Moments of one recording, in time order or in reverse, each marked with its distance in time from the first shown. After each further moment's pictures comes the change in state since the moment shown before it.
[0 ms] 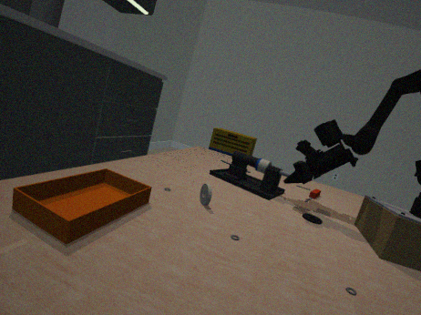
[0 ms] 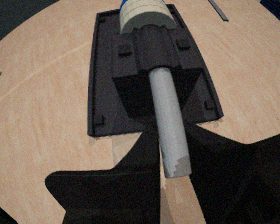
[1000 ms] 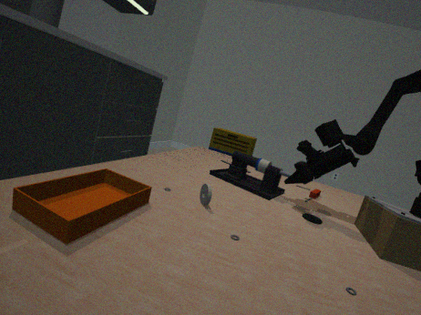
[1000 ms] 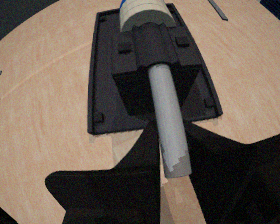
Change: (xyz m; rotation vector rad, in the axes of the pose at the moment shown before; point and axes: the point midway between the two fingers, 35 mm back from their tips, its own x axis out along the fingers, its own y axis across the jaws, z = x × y) arm -0.002 0.000 -0.002 0.000 0.000 0.000
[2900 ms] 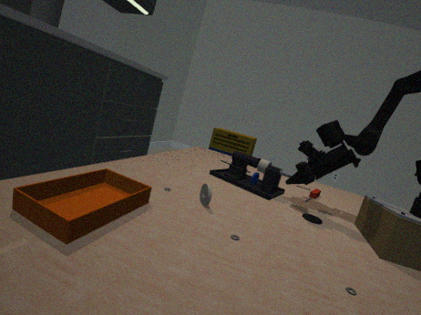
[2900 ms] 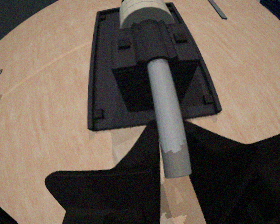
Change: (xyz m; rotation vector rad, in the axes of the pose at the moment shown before) arm -0.003 0.000 -0.003 0.000 0.001 0.000
